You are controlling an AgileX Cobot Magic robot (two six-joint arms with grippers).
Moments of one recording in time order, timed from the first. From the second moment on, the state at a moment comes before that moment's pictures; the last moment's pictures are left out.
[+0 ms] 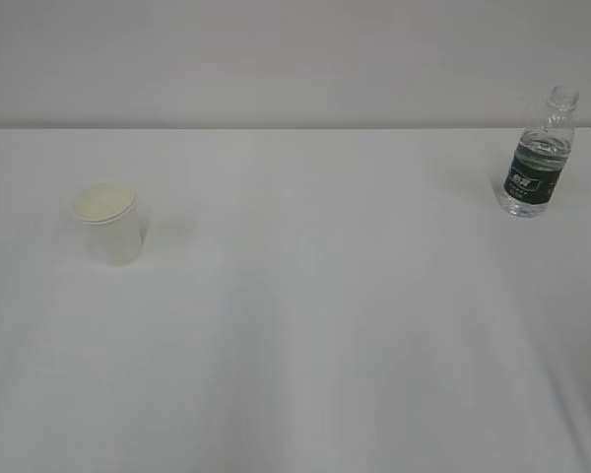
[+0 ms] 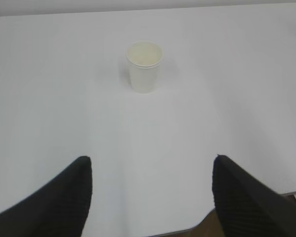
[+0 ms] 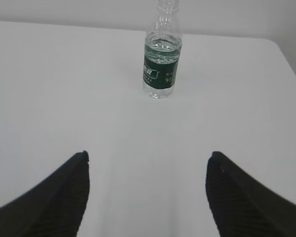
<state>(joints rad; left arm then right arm) -0.09 0.24 -0.61 -0.13 0.94 0.04 -0.02 0.74 -0.32 -0.07 0.10 -0.03</state>
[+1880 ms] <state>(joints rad) -0.09 0.24 -0.61 -0.13 0.95 0.04 -0.02 1.19 -0.14 -0.08 -0.74 0.04</state>
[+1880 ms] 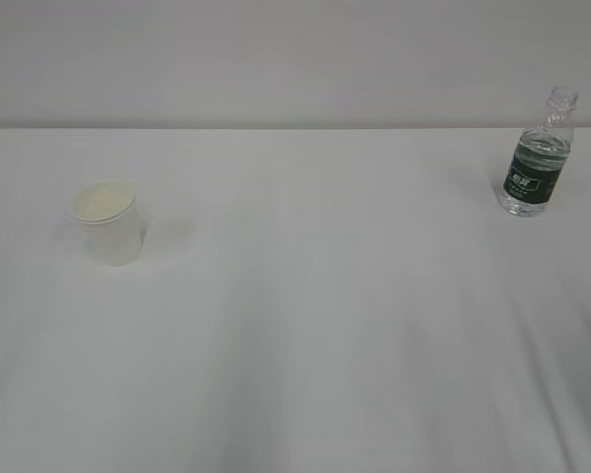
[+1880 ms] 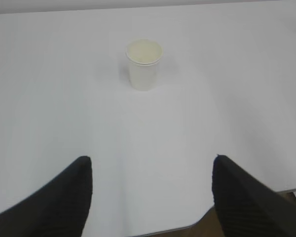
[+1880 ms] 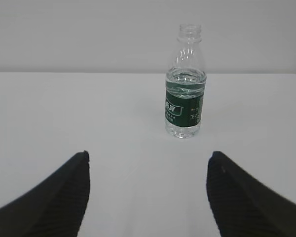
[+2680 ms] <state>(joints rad) -0.09 0.24 -0.61 -0.13 0.98 0.04 -0.02 1.53 -0.09 -0.08 -1.13 0.05</state>
